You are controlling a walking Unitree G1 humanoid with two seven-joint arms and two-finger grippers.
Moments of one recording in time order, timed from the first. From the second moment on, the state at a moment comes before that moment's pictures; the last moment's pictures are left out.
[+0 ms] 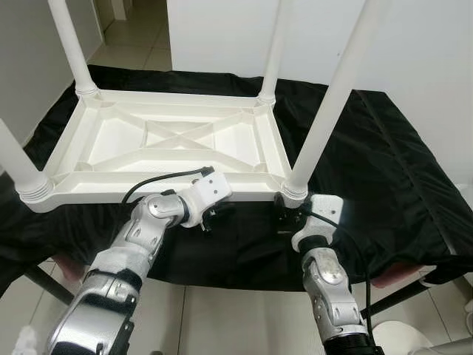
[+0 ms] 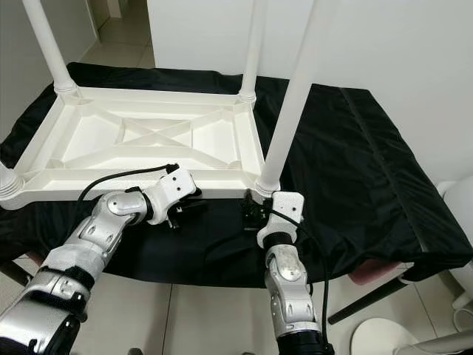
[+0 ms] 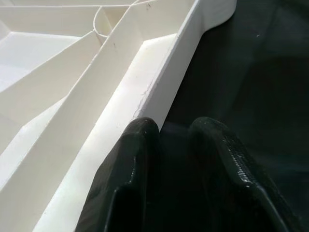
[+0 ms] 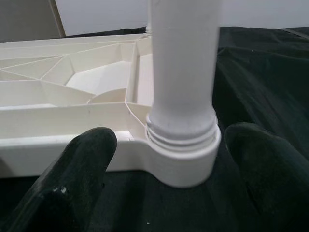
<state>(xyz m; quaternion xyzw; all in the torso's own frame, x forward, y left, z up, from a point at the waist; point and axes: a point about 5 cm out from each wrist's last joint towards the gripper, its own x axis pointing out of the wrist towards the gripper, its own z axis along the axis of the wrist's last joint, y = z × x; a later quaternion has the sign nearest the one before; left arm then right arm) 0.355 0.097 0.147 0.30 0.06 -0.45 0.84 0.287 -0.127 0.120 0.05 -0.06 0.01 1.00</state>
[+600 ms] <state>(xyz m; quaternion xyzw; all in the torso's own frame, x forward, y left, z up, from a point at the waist) 0.374 0.129 0.165 0.30 0.05 -0.41 0.86 0.286 -0.131 0.118 0.05 -0.06 0.01 1.00</state>
